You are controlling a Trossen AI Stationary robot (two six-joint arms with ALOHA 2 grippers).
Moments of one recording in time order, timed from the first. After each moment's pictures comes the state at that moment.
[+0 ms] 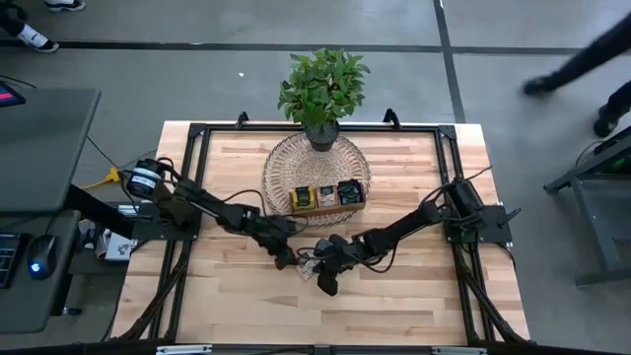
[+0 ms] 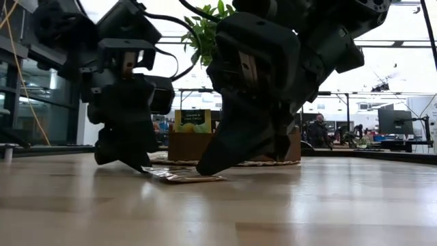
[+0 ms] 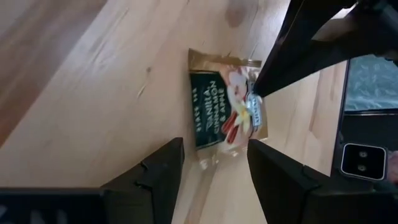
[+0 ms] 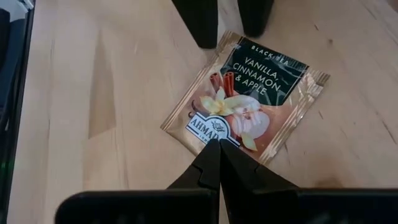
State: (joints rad) left arm -0.20 1.73 0.63 0.33 0.24 -0.91; right arm 0.33 2.06 1.09 0.15 0.07 0.71
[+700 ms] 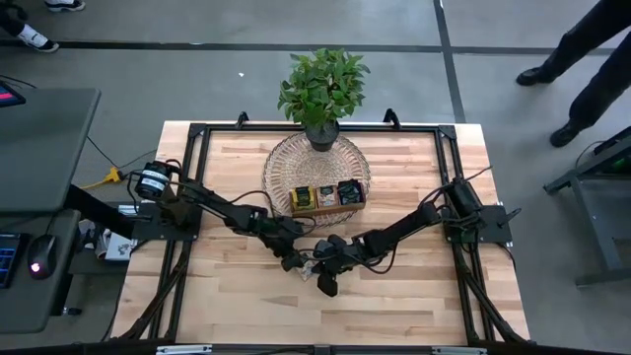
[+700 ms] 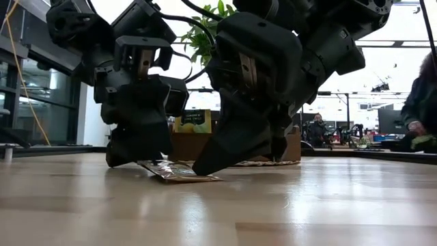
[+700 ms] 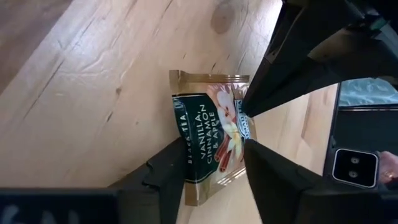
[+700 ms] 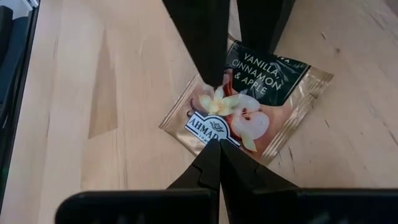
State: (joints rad) left arm -0.20 1.81 0.70 0.30 0.31 -0.92; right arm 0.32 2.06 1.09 0.18 0.09 0.67
